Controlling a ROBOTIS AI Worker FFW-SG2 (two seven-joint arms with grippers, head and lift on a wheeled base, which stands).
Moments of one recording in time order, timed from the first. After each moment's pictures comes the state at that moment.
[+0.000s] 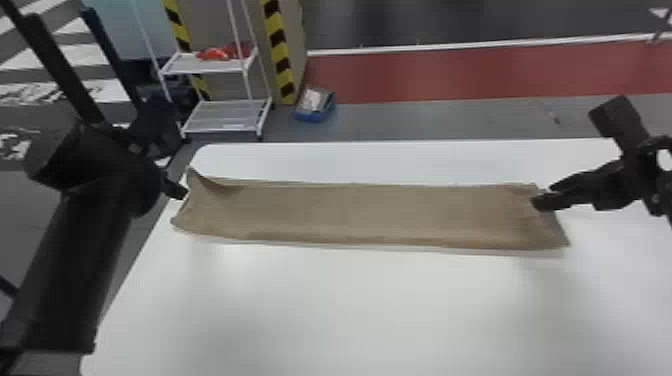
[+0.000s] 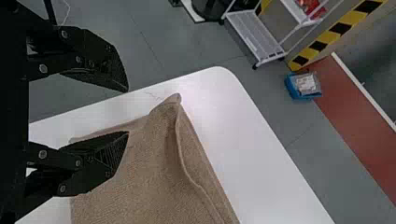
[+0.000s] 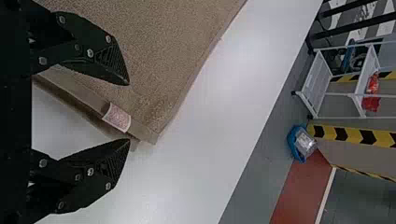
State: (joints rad) left arm -0.50 0.39 -0.02 -1.36 -0.81 0.94 -0.95; right arm -0.59 -0.27 0.06 -1.09 0.42 0.67 0.98
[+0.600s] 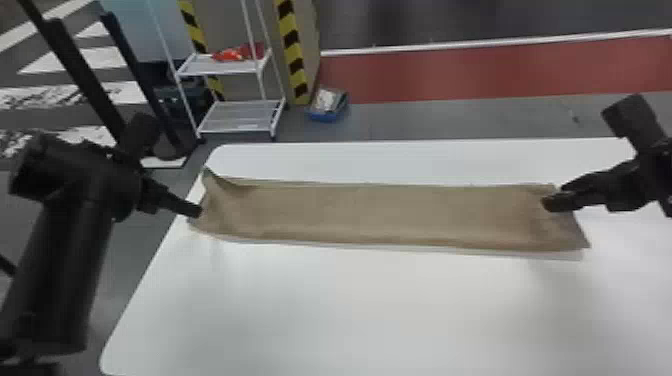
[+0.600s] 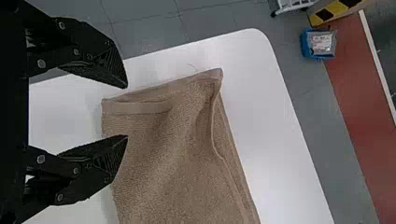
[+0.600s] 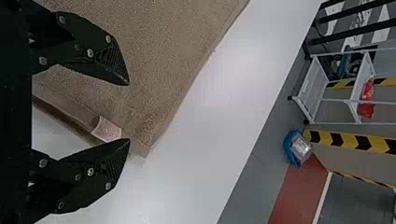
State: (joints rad) left arm -0.51 0.43 0.09 -1.24 -0.65 0.91 -1.09; right arm -0.57 -0.26 0.06 -1.12 0.42 0.68 0.98
